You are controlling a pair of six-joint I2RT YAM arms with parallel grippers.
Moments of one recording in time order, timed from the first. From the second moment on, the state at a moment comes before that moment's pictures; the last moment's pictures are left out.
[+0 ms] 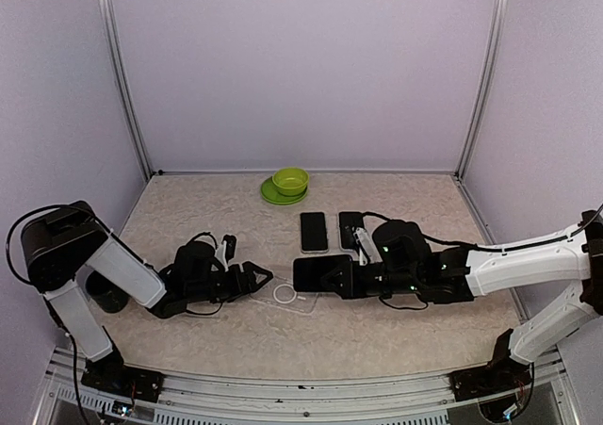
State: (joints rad) left arm -0.74 1.71 0.43 0.79 0.17 -0.88; right arm 1.05 1.40 0.74 0.13 -0.05 0.76
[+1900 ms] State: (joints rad) left arm -0.86 1.76 0.41 0.92 0.14 -0.97; right arm 0.88 1.75 0.79 0.31 -0.45 1.03
